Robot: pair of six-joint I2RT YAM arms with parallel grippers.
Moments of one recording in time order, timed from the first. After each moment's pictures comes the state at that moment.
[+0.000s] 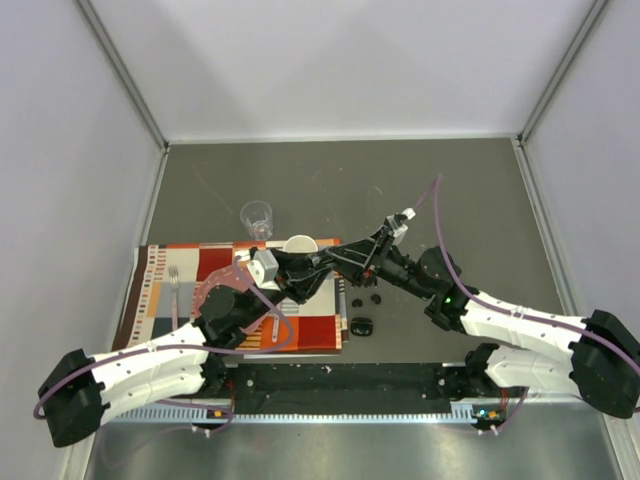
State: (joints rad) left arm -0.95 0.80 0.29 0.89 0.06 -0.14; right arm 0.90 1.09 0.50 0.73 -0.18 1.62
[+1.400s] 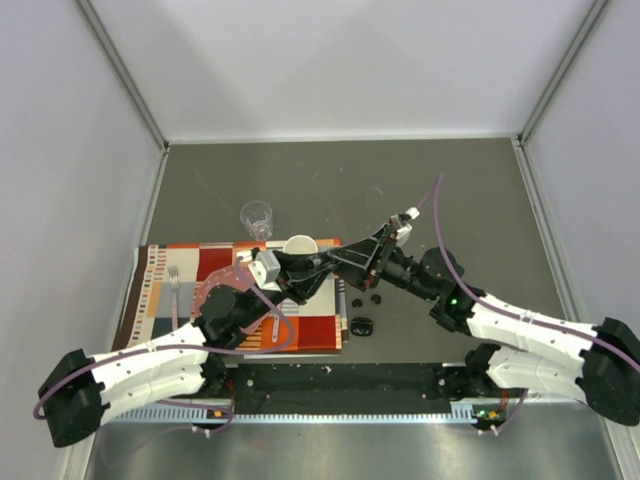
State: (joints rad) left arm -0.95 0.81 0.29 0.89 0.07 -0.12; right arm 0.90 1.06 0.50 0.67 -0.18 1.52
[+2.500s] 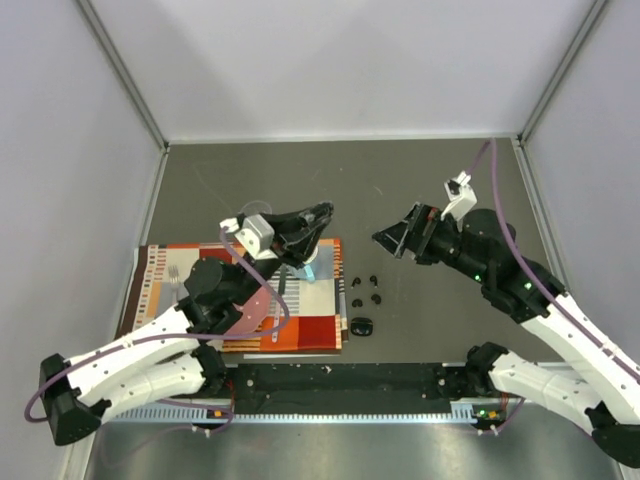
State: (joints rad) left arm -0.95 0.82 0.64 0.61 -0.05 0.04; right arm 0.70 0.81 0.96 -0.45 -0.01 0.79
